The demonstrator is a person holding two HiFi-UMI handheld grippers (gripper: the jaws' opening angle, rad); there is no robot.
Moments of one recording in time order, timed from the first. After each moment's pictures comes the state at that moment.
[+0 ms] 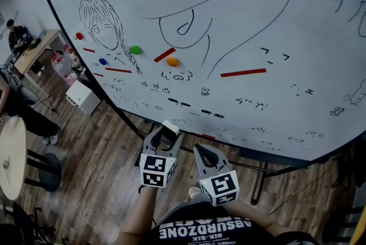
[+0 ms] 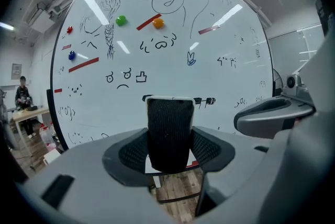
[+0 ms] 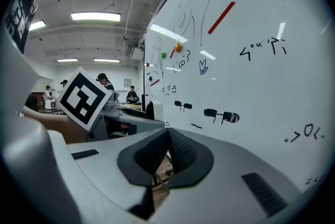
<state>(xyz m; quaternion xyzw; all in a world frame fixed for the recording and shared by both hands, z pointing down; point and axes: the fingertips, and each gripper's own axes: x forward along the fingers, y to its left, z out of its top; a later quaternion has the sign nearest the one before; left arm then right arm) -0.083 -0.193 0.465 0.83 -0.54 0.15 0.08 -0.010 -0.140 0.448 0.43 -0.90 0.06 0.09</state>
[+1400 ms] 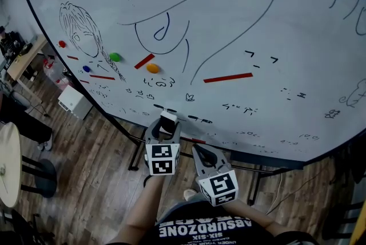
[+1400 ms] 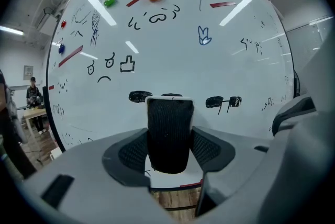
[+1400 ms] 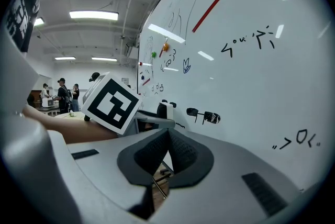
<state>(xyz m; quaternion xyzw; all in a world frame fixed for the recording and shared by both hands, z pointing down) -0.052 -0.261 0.480 0.79 -0.59 0.15 0.08 0.024 -0.164 0.454 0.45 -0.89 0.06 0.09</state>
